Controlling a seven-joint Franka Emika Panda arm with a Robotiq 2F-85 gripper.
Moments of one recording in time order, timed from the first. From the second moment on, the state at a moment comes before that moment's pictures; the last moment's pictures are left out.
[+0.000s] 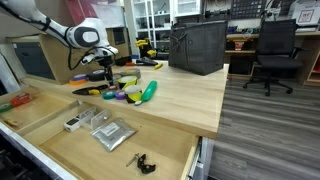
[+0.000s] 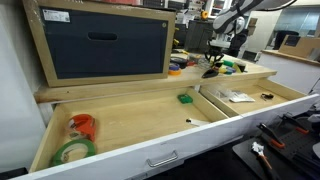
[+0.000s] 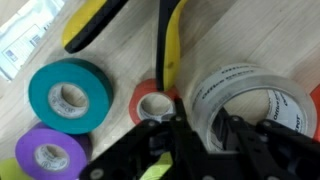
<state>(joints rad) 0.04 0.62 -0.13 -1.59 0.07 2.25 0.74</state>
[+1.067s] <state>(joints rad) 0.06 0.43 -0.13 -1.78 0.03 2.35 0.71</state>
